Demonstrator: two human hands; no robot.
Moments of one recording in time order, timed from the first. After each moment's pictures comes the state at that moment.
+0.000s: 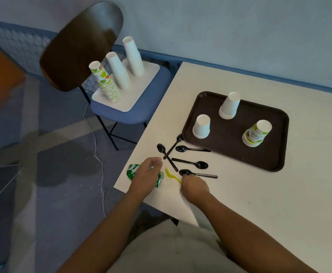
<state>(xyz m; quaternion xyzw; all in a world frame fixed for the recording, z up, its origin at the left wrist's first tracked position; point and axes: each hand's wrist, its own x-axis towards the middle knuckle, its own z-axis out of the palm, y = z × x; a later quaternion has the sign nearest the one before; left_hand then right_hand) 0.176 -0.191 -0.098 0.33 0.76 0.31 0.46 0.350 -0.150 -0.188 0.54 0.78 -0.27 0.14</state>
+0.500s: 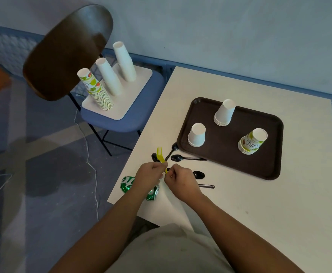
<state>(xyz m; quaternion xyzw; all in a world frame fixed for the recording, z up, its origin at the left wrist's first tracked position) 0.180 -0.130 -0.107 0.32 0.75 0.27 0.51 0.322 -0.115 -0.145 0.58 0.68 -0.43 -0.16</state>
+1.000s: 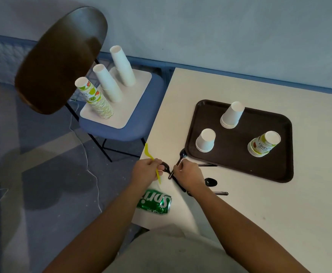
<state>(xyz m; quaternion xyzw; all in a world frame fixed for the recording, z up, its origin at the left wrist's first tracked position) 0.122 -0.079 -0.118 0.26 0.76 0.30 0.52 0.280 -0.056 -0.157 0.69 0.60 -0.40 -0.06</state>
